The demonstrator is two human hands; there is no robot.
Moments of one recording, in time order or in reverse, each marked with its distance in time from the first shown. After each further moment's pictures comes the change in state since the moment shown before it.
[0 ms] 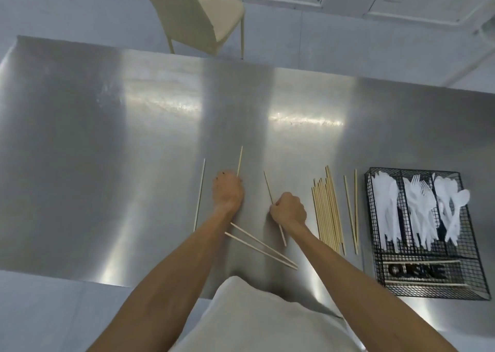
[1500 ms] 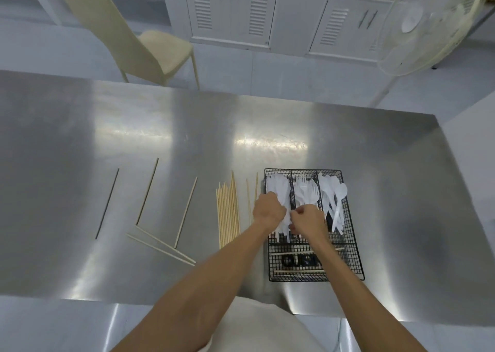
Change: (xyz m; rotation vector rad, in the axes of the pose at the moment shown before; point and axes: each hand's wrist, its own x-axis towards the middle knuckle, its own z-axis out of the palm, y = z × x) left_hand -0.180 0.317 0.121 -0.275 -0.258 0.157; right_hand -0.010 0.293 -0.175 0.457 0.148 0.007
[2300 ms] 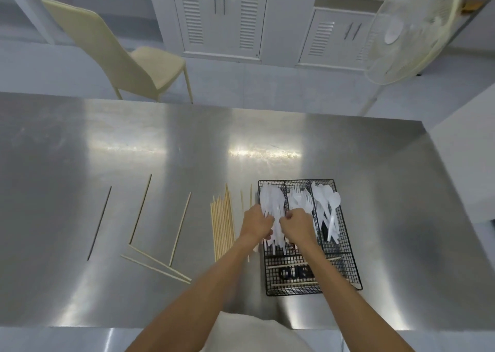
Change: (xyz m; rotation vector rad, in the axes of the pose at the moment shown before) left_hand -0.001 -0.021 -0.010 -0.370 -0.065 0.039; right_hand 0.006 -0.023 0.005 -0.097 0.026 -0.033
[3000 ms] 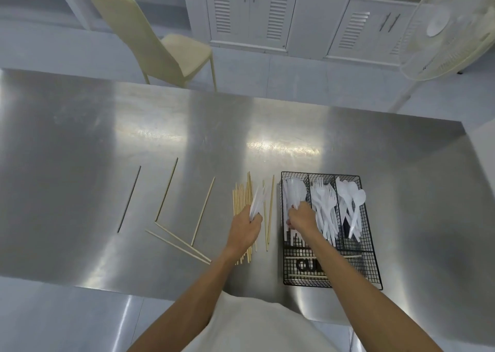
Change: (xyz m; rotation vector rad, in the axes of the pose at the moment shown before) left_hand -0.034 -0.076 -0.050 0.007 0.178 0.127; right_hand 0.015 -0.009 0.044 0.231 -0.139 0.095
